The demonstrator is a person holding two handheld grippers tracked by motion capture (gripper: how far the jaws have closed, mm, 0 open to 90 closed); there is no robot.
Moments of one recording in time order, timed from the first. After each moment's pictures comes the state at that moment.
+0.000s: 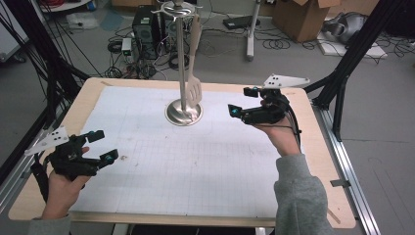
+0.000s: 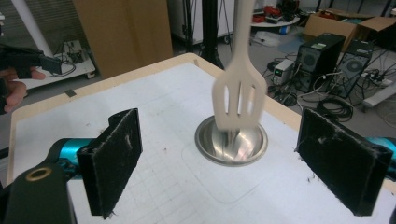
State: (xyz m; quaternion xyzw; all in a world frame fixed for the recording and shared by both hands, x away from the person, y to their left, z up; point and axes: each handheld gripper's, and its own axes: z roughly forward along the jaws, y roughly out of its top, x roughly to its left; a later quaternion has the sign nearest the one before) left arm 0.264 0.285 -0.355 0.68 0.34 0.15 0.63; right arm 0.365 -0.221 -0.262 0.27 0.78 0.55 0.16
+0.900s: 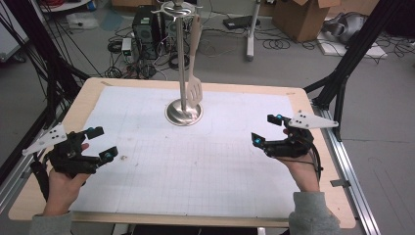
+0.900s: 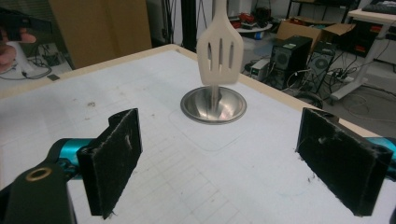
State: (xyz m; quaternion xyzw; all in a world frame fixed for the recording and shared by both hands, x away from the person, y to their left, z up) left arm 0.264 0.284 -0.350 0.67 0.32 0.17 0.64; right arm 0.302 -0.278 -0.311 0.29 0.75 0.55 0.20
